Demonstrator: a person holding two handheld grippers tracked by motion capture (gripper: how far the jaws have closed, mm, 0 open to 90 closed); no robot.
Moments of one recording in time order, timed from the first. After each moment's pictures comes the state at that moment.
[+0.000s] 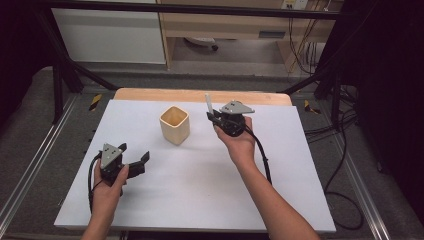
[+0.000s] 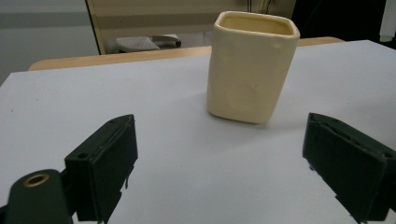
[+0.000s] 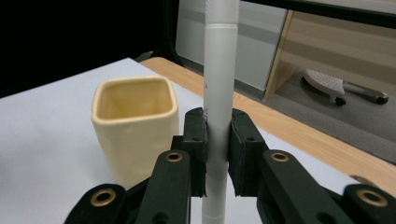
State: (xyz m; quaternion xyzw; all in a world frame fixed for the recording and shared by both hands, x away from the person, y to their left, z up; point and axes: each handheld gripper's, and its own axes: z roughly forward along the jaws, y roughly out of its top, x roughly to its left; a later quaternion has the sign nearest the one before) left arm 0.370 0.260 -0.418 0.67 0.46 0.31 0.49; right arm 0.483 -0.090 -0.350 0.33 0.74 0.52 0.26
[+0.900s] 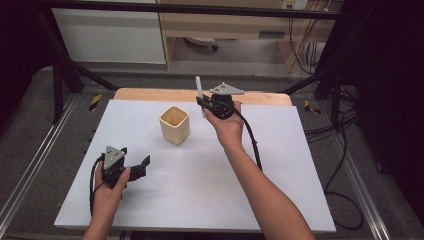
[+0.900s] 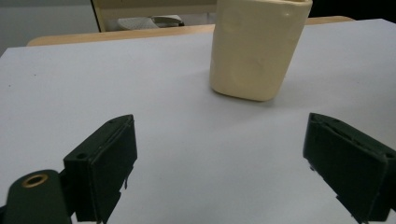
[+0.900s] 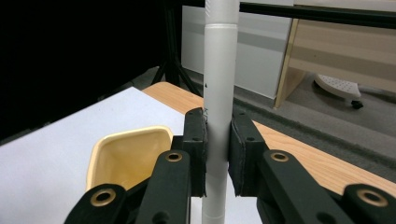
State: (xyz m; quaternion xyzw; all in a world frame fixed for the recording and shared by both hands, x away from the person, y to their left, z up) left arm 0.369 0.259 -0.428 0.68 0.48 0.29 0.46; right arm 0.521 -0.063 -0.329 0.35 0.73 0.55 0.24
